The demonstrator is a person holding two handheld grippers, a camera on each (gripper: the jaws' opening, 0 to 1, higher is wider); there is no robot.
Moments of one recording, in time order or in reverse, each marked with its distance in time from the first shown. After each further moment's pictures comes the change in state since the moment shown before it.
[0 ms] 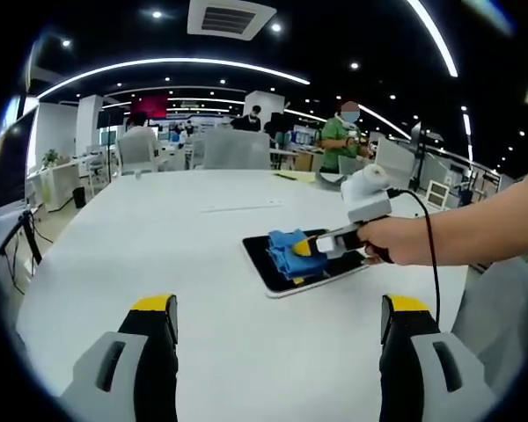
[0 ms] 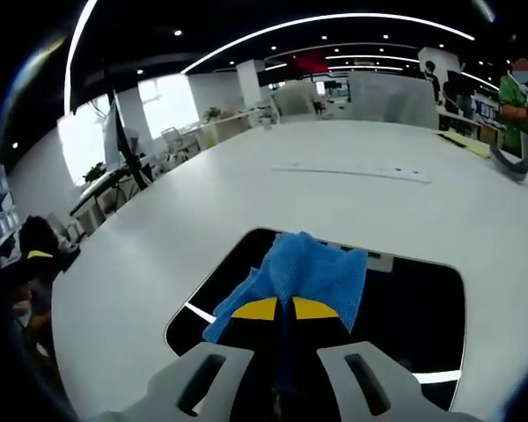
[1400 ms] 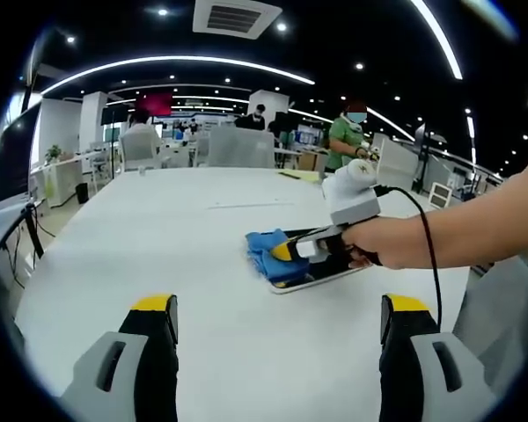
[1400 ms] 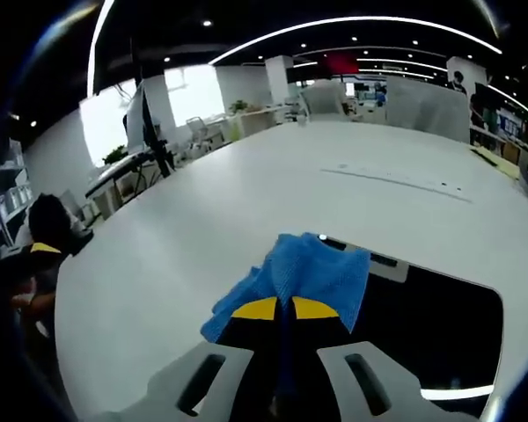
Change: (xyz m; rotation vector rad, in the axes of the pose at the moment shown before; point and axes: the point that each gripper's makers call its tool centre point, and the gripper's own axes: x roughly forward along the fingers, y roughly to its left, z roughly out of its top) left arm -0.002 0.003 -0.004 -0.016 0.003 0.011; right arm 0.021 0.047 0.005 -0.099 0.012 0.089
